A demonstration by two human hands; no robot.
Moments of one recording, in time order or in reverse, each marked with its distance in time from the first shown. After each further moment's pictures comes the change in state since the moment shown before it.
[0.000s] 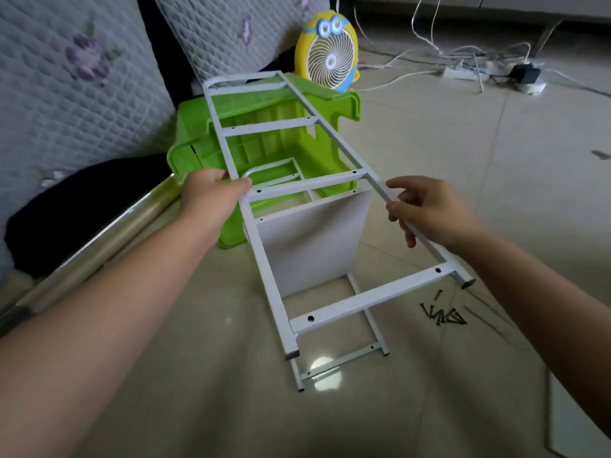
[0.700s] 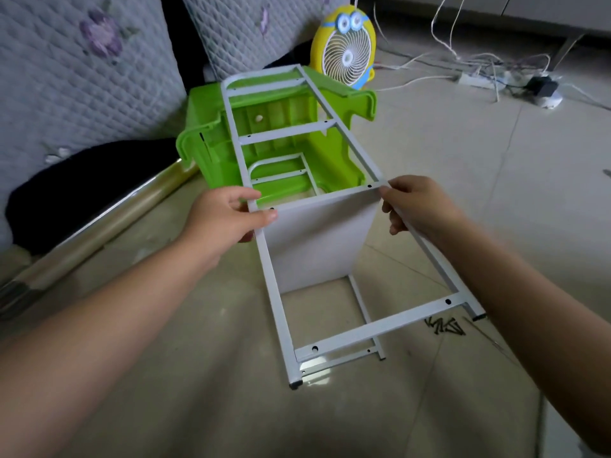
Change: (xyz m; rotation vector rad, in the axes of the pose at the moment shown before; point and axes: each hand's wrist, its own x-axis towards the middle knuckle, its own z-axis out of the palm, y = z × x) left_hand -0.027 -0.020 -0.008 -0.003 -0.172 -0.029; right_hand 0.027 -0.012 0.024 0.093 -0.014 0.163
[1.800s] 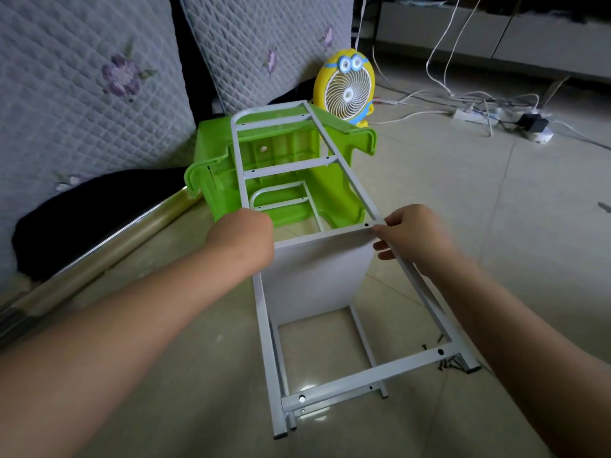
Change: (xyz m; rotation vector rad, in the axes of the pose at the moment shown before) left_hand 0.008 0.043 0.007 1.239 -0.170 0.165; right_hand 0.000 -0.022 0.006 -0.171 0.065 0.090
